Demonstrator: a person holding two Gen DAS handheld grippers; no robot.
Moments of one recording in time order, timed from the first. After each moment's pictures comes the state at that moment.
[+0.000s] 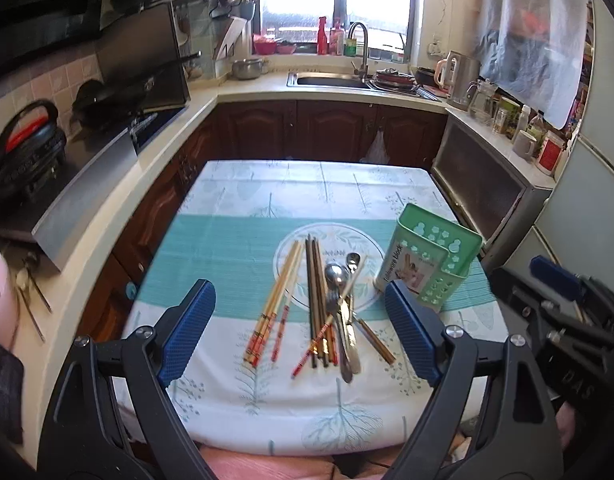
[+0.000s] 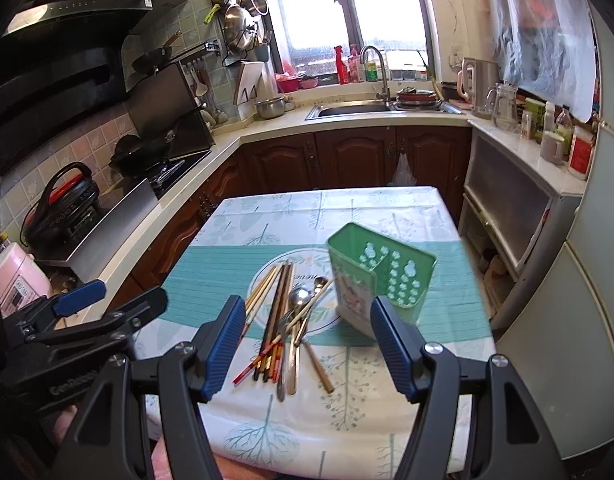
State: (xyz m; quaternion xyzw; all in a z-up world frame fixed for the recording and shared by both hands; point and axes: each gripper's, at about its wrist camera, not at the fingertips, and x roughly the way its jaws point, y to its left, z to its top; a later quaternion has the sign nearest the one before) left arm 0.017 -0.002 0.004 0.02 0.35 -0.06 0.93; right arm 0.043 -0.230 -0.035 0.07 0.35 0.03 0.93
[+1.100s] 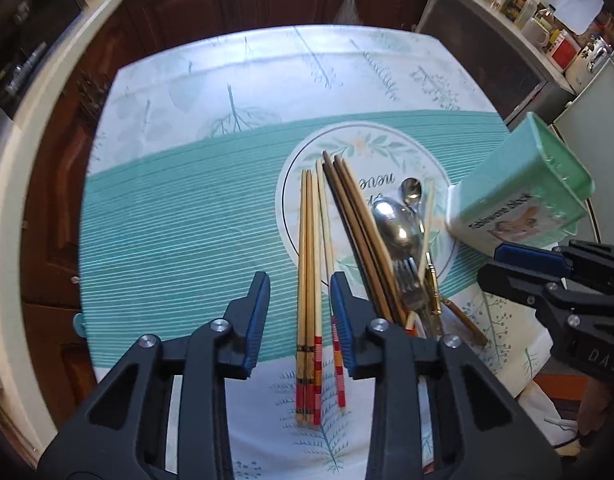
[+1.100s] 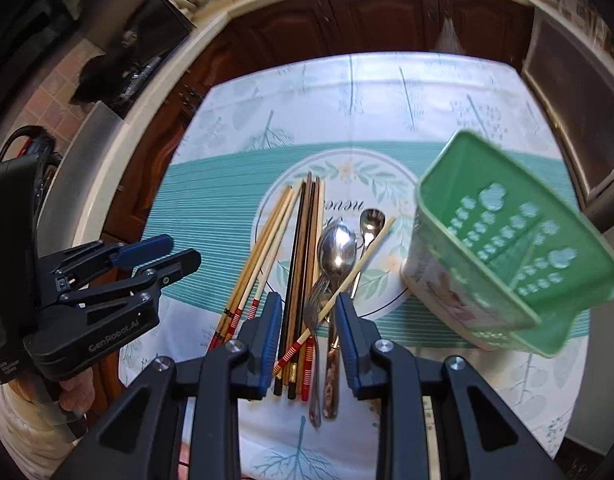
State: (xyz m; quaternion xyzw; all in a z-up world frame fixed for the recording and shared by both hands) left arm 0.252 0.019 -0.161 0.08 0.57 -0.17 0.80; right arm 0.218 -0.189 -0.150 0.12 0.59 0.09 0.79
